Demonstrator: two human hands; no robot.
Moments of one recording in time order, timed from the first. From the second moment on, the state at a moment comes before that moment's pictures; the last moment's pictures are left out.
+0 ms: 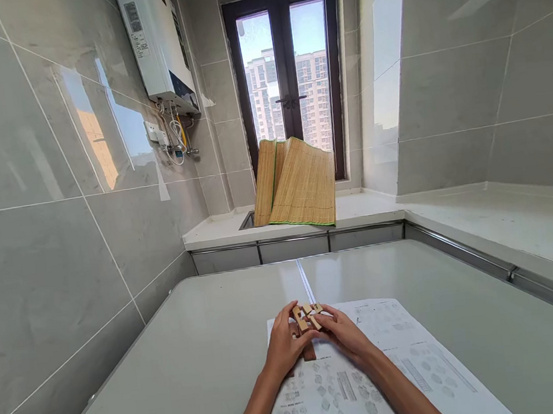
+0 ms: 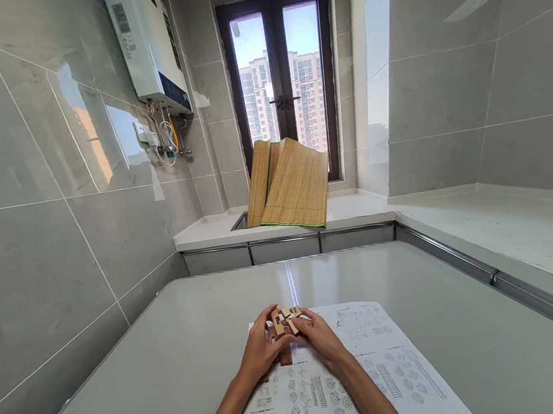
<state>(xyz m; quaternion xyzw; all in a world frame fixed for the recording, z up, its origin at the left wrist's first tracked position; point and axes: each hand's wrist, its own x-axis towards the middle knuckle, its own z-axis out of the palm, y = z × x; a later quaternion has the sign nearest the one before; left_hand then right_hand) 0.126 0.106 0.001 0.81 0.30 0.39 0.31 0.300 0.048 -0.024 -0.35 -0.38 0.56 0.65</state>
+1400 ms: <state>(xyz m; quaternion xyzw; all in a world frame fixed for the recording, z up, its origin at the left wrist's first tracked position) 0.132 0.109 -0.007 0.60 0.28 0.37 0.64 0.296 0.048 -0.018 -0.38 -0.39 0.53 0.65</state>
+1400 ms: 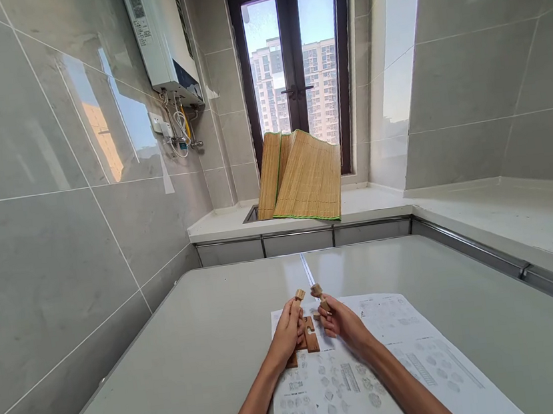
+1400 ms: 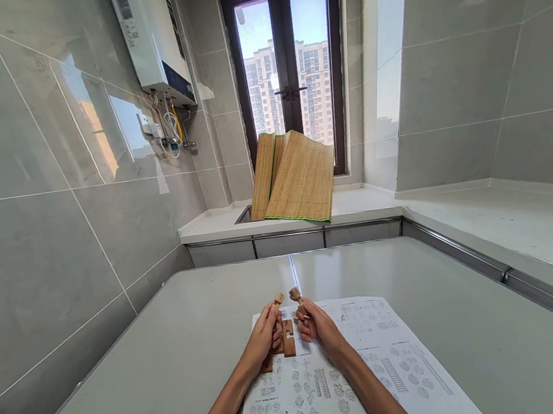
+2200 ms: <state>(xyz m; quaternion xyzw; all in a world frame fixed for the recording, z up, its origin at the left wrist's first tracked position) 0.130 0.095 0.001 0.70 0.31 0.39 0.50 0.289 0.041 -0.022 -0.45 -0.57 0.38 0.57</state>
